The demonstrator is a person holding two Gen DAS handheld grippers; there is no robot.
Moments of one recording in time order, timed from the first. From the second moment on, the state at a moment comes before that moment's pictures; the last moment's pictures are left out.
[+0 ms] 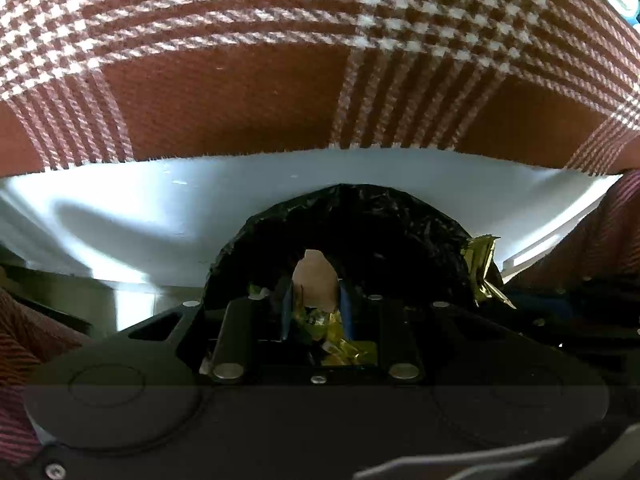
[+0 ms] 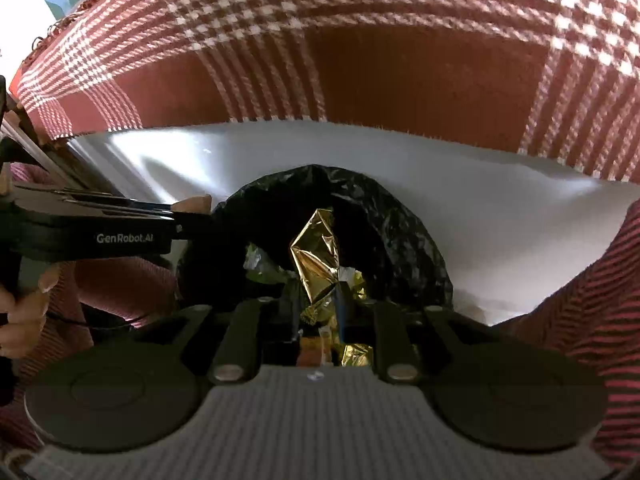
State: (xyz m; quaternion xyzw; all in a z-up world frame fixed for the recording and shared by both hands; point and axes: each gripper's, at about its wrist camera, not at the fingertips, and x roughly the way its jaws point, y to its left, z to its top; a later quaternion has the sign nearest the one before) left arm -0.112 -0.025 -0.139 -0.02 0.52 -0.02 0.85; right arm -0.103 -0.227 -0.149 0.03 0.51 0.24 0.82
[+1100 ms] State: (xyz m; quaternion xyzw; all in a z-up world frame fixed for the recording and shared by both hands) left arm -0.051 -0.021 0.050 -0.02 0.25 -0.08 0.96; right arm -0.034 -0.273 0.028 0.00 0.25 0.22 0.94
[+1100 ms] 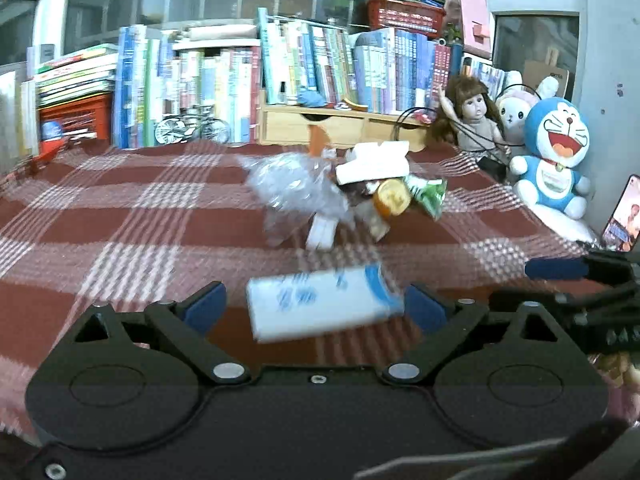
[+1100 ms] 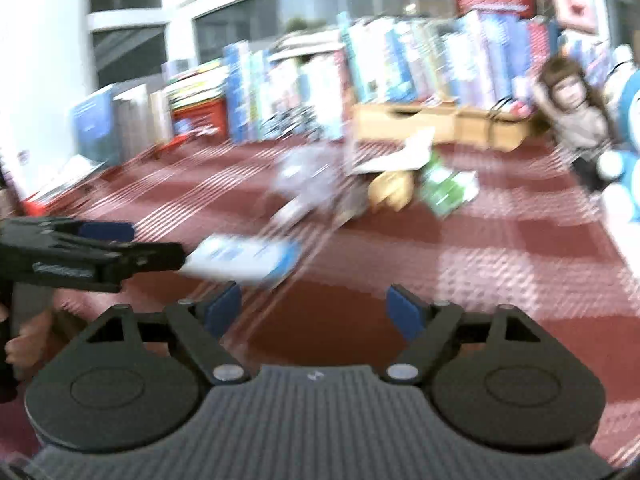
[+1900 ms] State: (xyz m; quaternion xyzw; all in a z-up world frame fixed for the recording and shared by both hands) left arm 0.112 -0.044 0.013 -0.04 0.34 -0.09 0.94; right arm 0.210 -0.280 -0.004 -0.07 0.31 0.09 0.94
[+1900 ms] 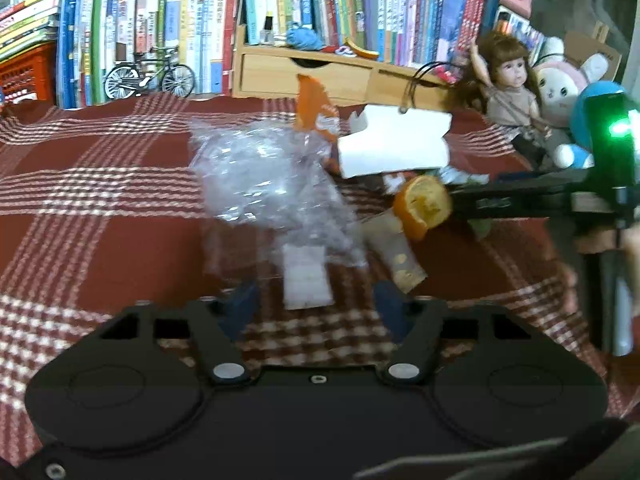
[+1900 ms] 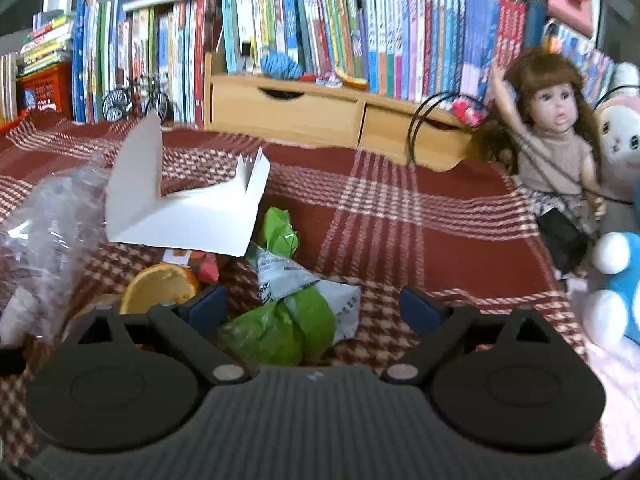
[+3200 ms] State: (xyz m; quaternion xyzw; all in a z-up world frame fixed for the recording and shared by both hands) left arm -0.046 -0.008 0.044 -0.04 0.28 -0.08 0.96; right arm 0.002 -0.270 0.034 0.01 0.26 0.24 0.94
